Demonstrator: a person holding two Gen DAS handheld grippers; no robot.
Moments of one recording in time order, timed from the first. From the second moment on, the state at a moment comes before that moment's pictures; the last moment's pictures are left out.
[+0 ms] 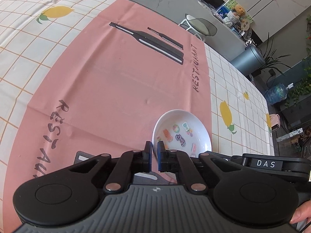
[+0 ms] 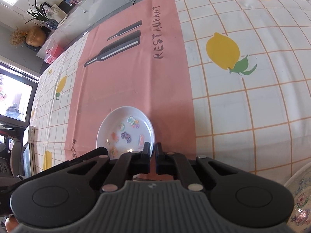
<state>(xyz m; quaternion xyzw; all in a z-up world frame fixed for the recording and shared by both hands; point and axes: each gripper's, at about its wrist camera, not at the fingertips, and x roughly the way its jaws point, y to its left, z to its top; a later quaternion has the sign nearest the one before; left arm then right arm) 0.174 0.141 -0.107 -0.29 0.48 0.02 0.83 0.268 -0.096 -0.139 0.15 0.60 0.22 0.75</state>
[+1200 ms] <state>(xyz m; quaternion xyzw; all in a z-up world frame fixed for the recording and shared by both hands) 0.150 -0.071 -0.052 -0.17 0.50 -0.15 0.84 0.135 -0.327 -0.073 0.32 0.45 0.08 0.83</state>
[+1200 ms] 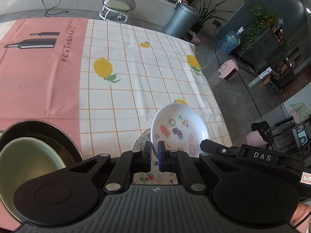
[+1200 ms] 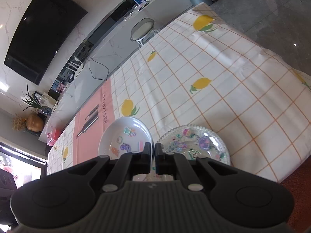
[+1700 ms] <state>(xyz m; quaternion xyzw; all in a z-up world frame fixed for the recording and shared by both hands) 0.147 -0.112 -0.099 -0.12 0.56 -0.13 0.81 0.120 -0.354 -0.120 0.31 0.48 0.03 0.82</state>
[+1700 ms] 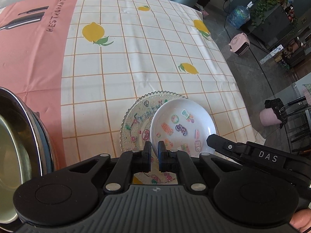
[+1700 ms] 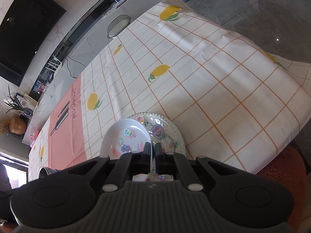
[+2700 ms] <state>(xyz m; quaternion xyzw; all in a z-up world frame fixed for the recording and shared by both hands) 0.141 -0.118 -0.087 -0.07 0.54 -0.12 0.83 0.123 -0.345 -0.125 0.28 0.49 0.03 0.83</state>
